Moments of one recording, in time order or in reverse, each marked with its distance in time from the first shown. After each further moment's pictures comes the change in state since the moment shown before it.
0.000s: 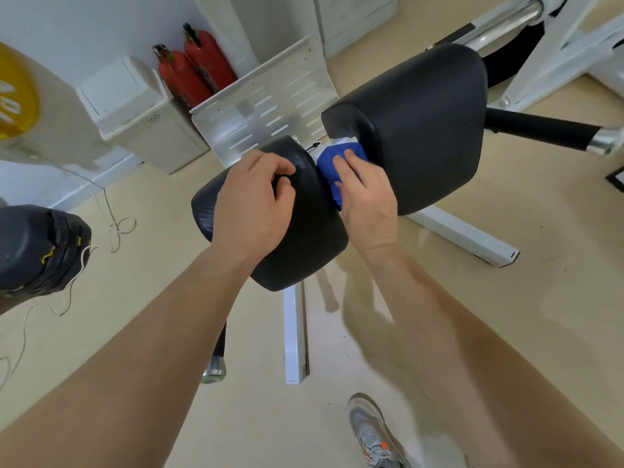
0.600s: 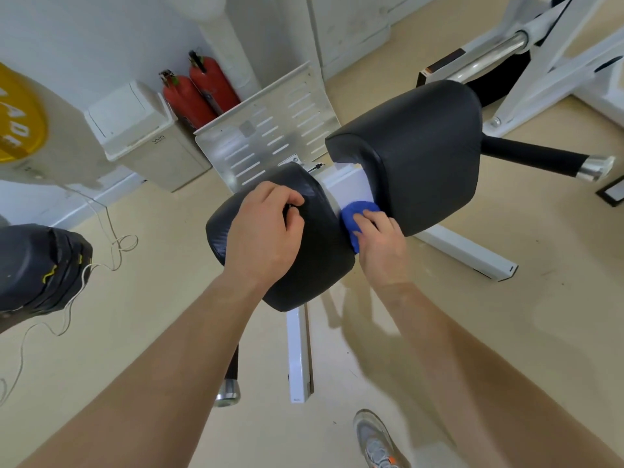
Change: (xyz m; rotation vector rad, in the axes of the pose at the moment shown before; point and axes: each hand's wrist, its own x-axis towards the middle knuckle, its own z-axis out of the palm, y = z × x) left_hand 0.000 -0.002 -0.006 -0.004 -0.045 0.002; right_hand -0.033 0.010 -0.012 -0.051 -0.290 0.205
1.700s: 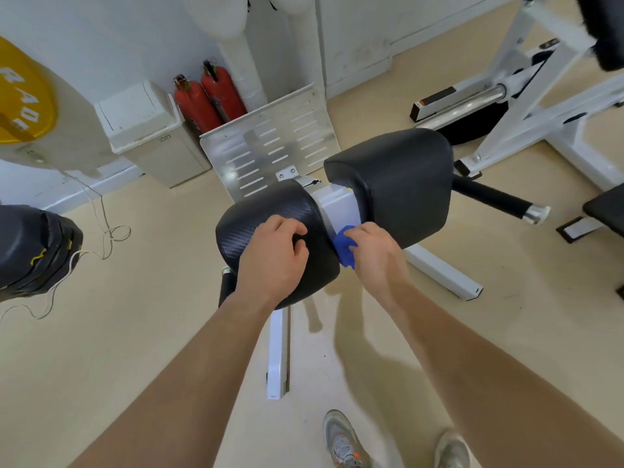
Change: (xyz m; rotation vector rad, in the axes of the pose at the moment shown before) left_hand -0.024 0.017 -0.012 0.017 -0.125 -0.123; right_hand 0.022 -0.042 -0.102 -0.013 -0.429 -0.033
